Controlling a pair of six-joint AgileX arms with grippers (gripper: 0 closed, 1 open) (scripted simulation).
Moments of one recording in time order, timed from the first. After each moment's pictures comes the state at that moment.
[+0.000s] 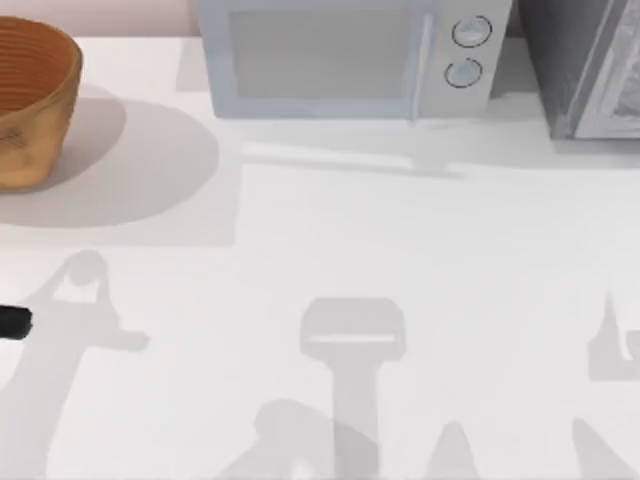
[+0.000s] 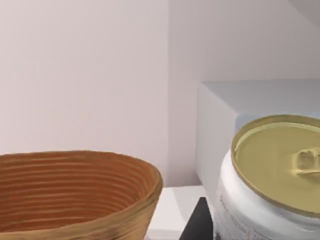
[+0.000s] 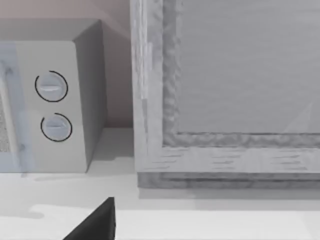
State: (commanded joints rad) left arm -0.03 0.27 0.15 0.21 0.14 -0.01; right arm 0.00 0.00 0.00 0.00 0.00 0.00
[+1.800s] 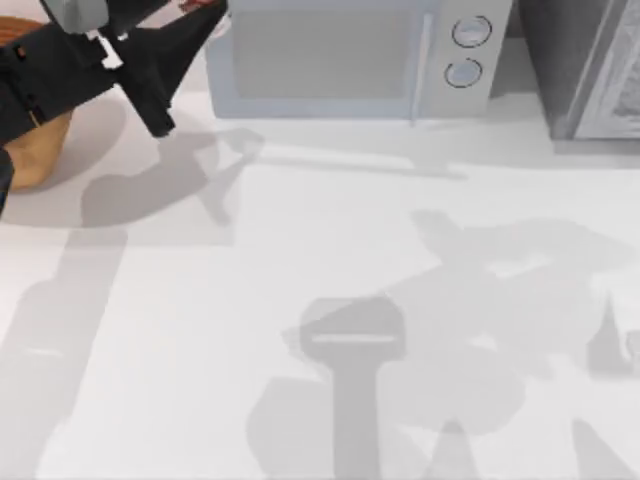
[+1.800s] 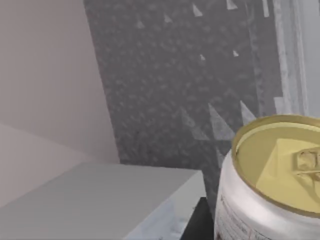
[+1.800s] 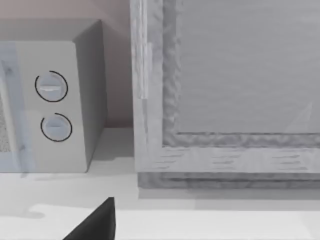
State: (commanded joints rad) left arm -0.13 1.69 0.85 1.07 0.92 0.02; right arm 0.00 0.00 0.00 0.00 0.00 0.00
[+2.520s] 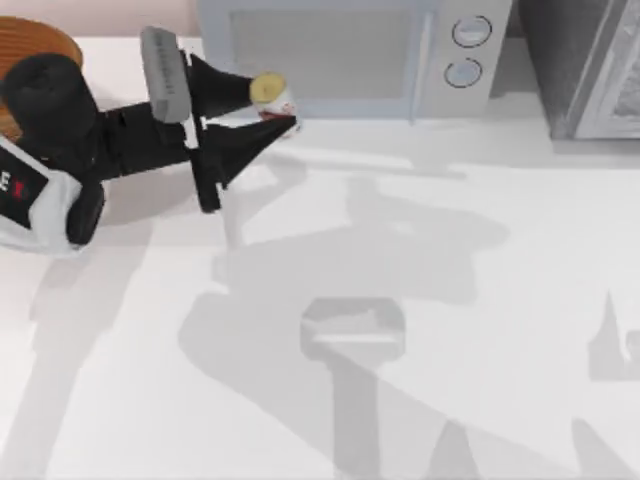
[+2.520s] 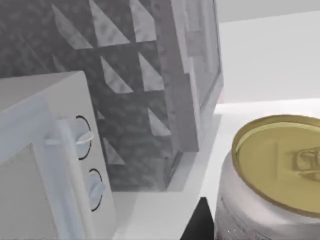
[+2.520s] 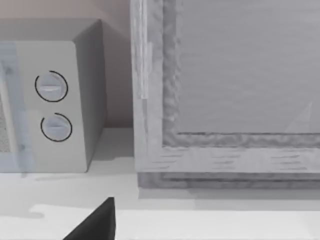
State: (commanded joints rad) left arm -0.19 2.18 1.03 1.28 1.19 0.04; right arm 0.00 0.00 0.00 0.00 0.00 0.00
